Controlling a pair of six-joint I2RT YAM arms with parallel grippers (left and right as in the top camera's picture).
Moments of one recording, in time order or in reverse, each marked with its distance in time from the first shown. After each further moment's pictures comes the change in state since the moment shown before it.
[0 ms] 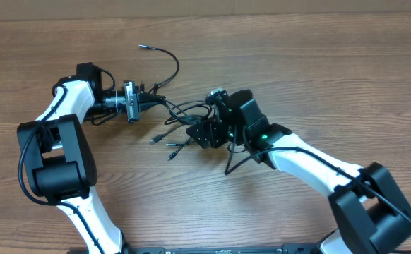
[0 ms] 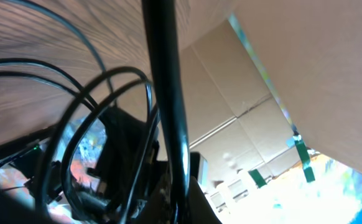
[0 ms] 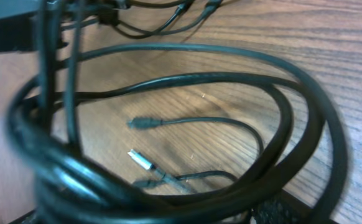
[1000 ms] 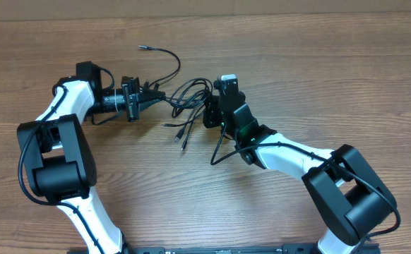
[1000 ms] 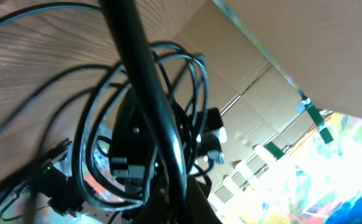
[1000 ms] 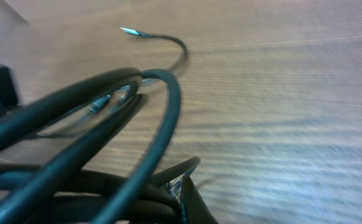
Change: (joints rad) left arm 0.000 0.000 0.000 0.033 0.068 0.192; right arm 0.013 0.137 -0.010 0.327 0.458 0.120
